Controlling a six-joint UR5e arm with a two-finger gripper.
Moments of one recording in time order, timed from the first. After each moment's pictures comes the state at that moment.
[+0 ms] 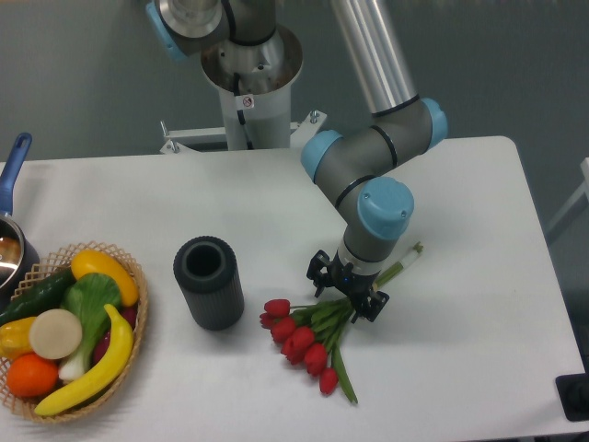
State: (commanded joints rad) arm 2.56 -2.09 -1.76 -0.83 1.37 1.19
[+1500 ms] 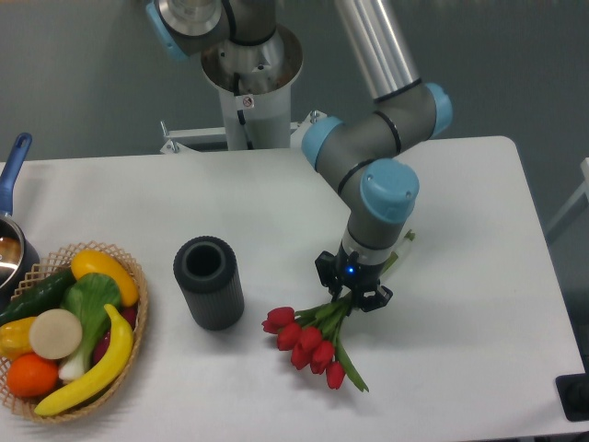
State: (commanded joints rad) arm 2.60 -1.95 -1.74 -0.83 1.21 1.10
